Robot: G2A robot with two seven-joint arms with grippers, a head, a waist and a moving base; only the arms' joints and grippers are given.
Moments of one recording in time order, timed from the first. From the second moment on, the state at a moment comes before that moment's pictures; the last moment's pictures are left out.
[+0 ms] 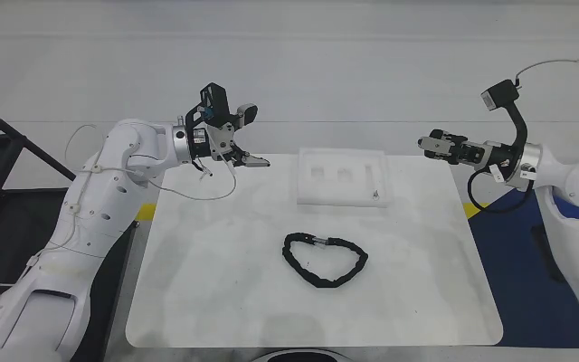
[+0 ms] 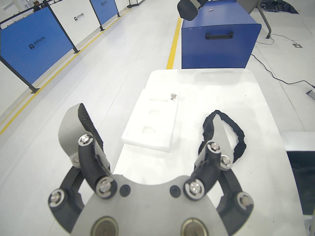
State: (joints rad) left arm 0.72 -0.85 -1.00 -1.37 0.83 -1.01 -0.13; right arm -0.95 -0.87 1.38 -1.57 0.26 -0.29 1.08
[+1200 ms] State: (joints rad) left arm 0.72 -0.85 -1.00 -1.37 0.83 -1.01 -0.13; right arm -0.66 -1.06 0.76 -1.04 -0.33 -0.16 0.77
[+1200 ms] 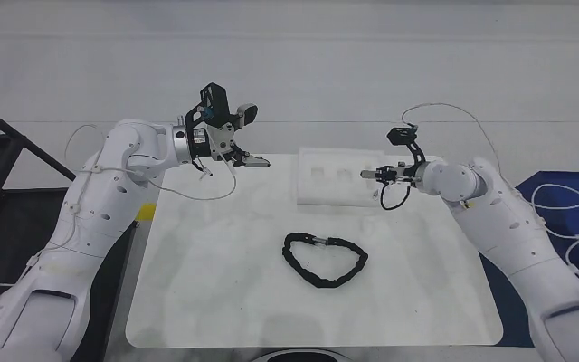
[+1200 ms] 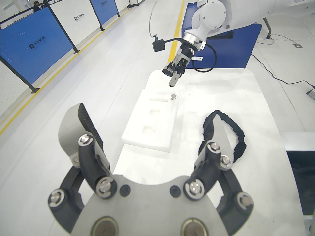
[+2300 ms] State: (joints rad) left arm 0.72 -0.85 -1.00 -1.37 0.83 -1.01 -0.13; right arm -0.65 -1.12 0.71 -0.90 -0.33 -0.22 0.77
